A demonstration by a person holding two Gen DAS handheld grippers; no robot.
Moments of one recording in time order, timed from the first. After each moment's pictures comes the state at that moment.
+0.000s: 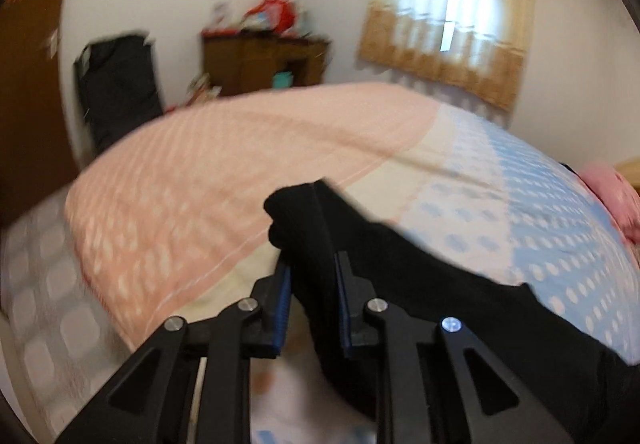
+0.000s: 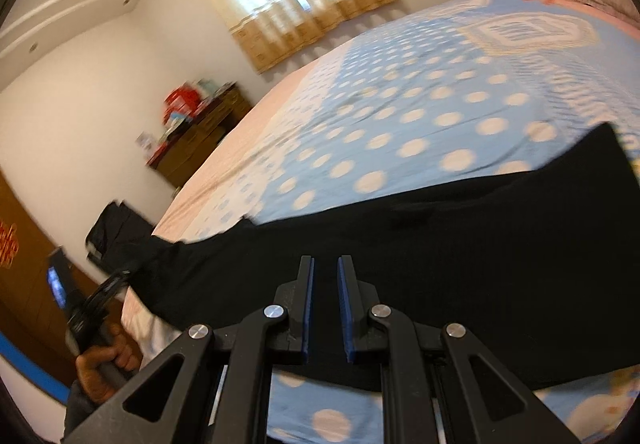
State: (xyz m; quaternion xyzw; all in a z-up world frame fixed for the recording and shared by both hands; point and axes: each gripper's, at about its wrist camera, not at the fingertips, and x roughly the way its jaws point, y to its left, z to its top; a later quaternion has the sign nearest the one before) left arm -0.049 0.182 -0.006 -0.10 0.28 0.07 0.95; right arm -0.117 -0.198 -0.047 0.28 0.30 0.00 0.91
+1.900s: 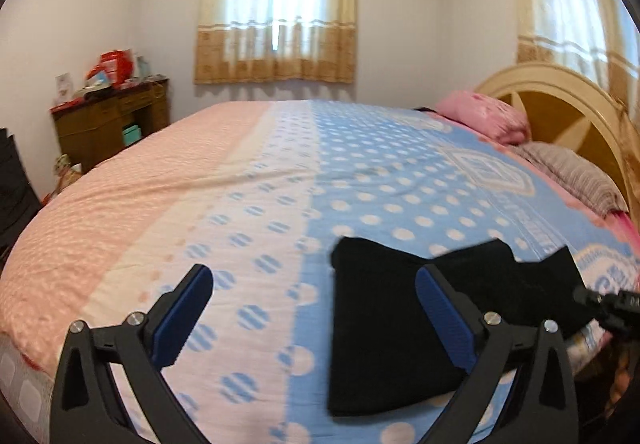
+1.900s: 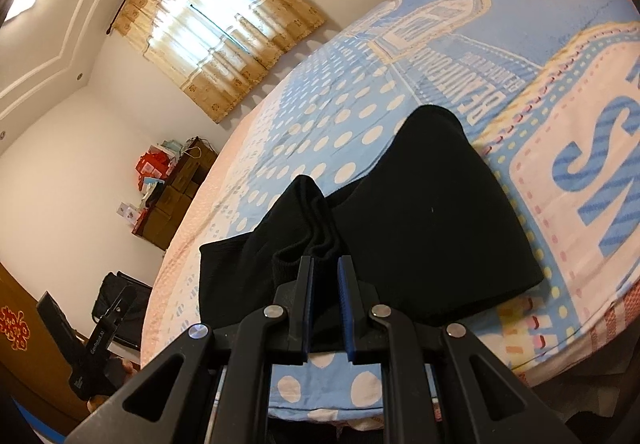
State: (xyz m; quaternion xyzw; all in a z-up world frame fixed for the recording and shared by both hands) left arm -0.103 0.071 0.041 0.01 0.25 -0.17 0.95; right arm -0.201 -0.259 -0.046 0.38 0.26 -0.07 0.89
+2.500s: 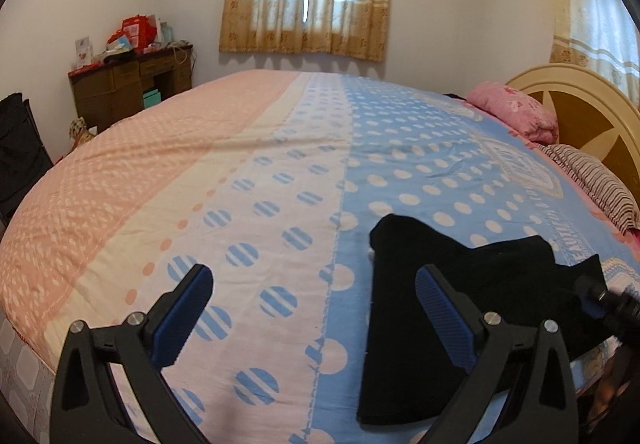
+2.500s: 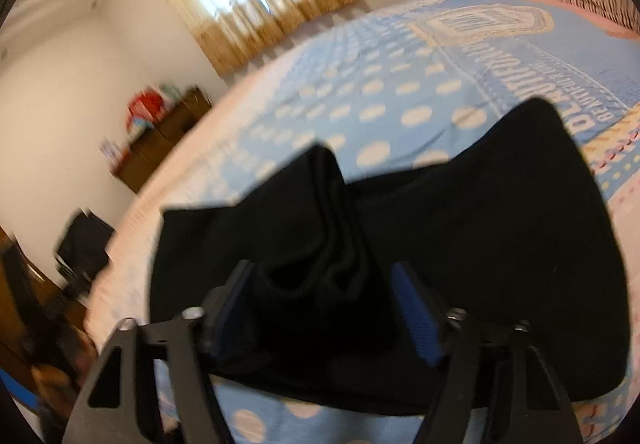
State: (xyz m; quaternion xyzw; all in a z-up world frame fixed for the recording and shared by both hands) left arm -0.070 0.085 0.013 -0.02 0.31 -0.13 0.94; right arm -0.120 -0.229 -0.074 0.25 0.32 -0.06 0.91
